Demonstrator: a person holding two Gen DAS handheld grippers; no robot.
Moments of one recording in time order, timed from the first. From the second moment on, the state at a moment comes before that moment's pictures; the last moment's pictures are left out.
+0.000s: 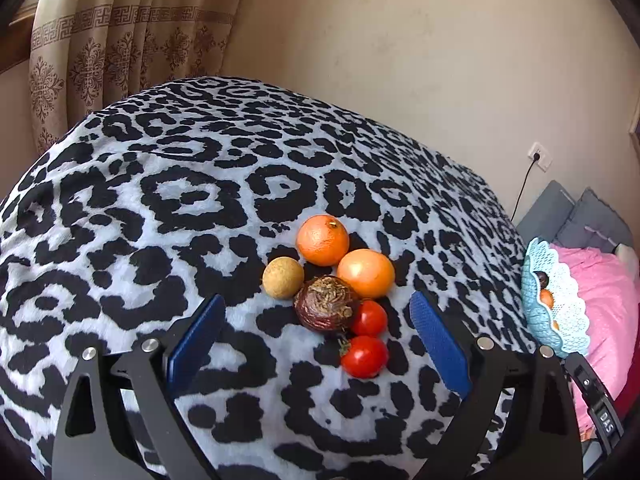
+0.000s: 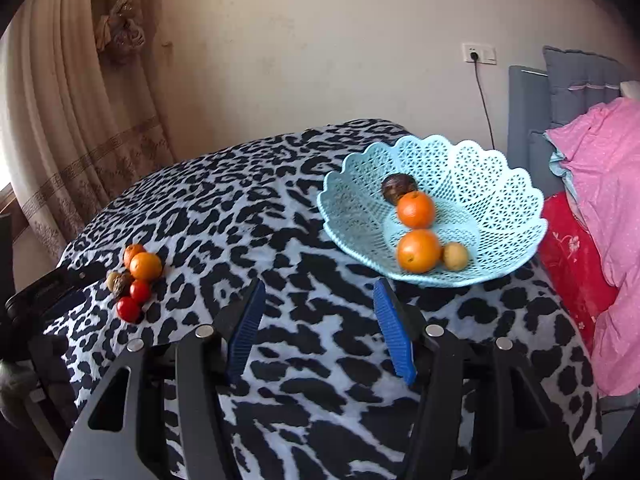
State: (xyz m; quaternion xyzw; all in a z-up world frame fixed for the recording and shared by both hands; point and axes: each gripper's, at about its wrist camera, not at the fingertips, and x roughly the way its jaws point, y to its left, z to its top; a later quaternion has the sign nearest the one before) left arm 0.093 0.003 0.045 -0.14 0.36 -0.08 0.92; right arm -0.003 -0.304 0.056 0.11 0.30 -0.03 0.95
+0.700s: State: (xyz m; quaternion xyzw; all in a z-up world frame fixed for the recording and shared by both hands) left arm 0.113 0.009 0.021 -0.14 0.40 -0.06 0.91; right arm 0.002 -0.302 0.050 0.13 0.31 -0.02 0.94
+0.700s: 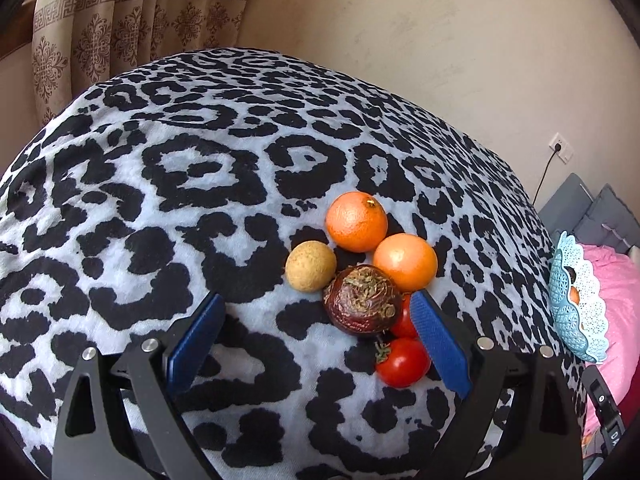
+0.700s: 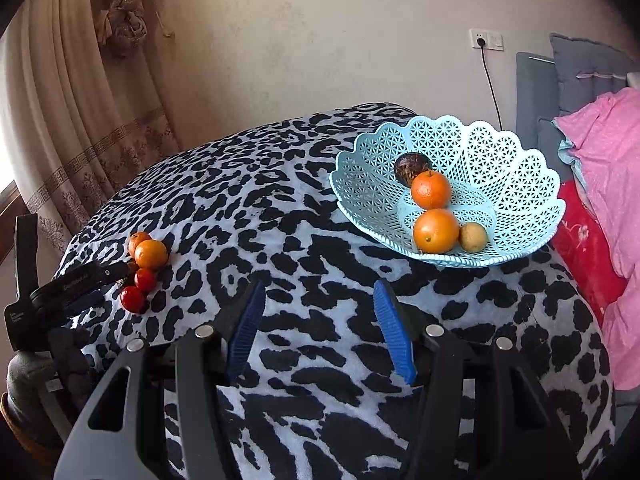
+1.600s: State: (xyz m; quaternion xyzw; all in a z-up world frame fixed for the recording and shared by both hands) left arm 0.116 0.004 0.022 -0.07 0.42 -0.03 0.91; right arm 0.001 -0.300 0.049 0.13 0.32 -0.01 0.94
